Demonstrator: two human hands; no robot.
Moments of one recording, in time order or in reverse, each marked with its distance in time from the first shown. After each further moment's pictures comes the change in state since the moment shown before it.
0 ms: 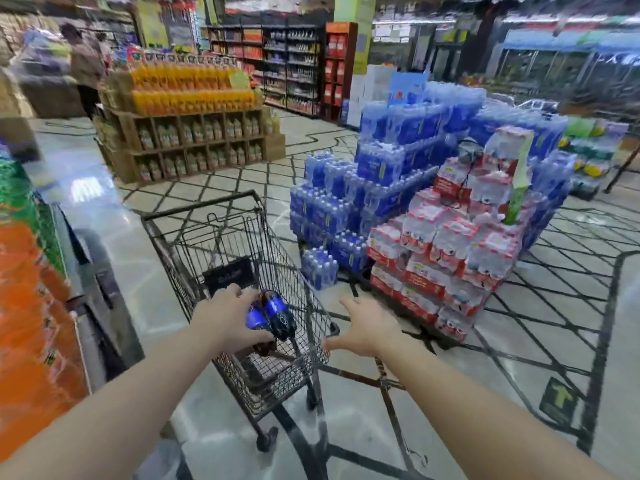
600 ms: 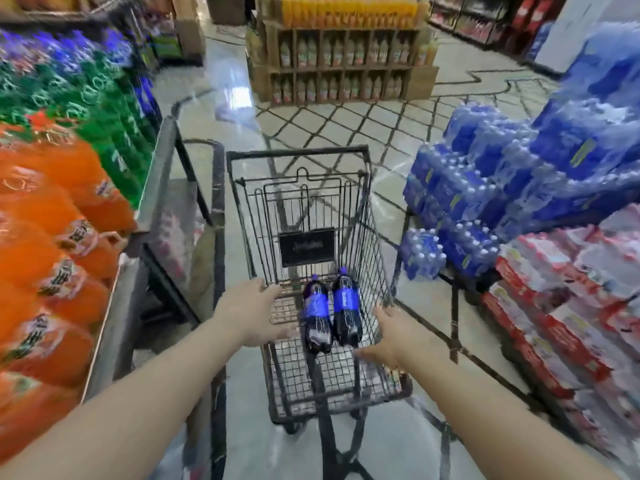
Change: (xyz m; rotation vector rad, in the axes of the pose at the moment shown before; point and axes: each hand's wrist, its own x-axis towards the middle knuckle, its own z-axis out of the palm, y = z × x) left_hand 0.214 -0.069 0.064 -0.075 -0.264 -0.386; right_hand 0.338 0.002 0.059 -0.267 -0.329 -0.272
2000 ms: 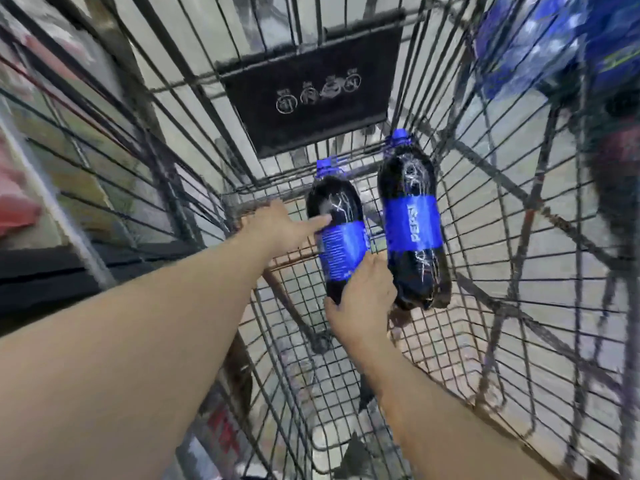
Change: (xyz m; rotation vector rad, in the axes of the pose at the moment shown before) left_hand 0.498 -0.049 0.268 -0.608 -0.516 -0.334; right_hand 0.395 -0.108 0.268 0.341 0.065 0.387
